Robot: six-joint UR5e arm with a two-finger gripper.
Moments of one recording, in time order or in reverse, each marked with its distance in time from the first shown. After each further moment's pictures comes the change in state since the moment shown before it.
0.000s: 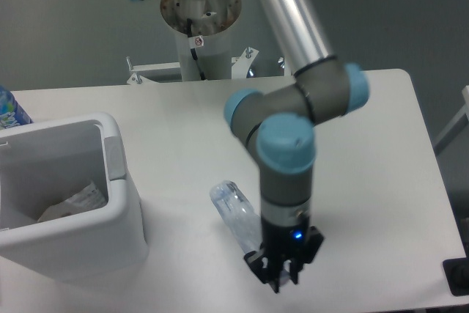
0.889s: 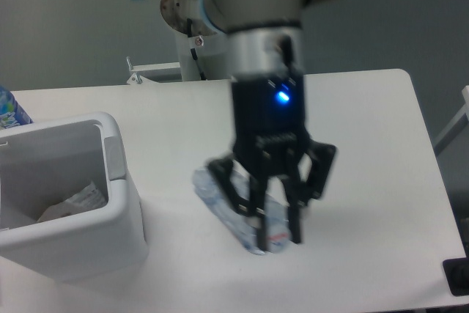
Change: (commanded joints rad) arm -0.150 0.199 0.042 0.115 -0.002 -0.002
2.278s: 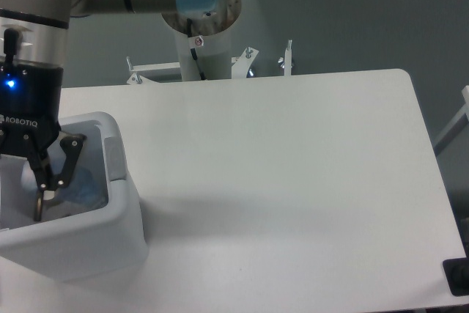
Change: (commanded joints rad) arm -0.247 0.045 -0.186 0.002 0.005 0.037
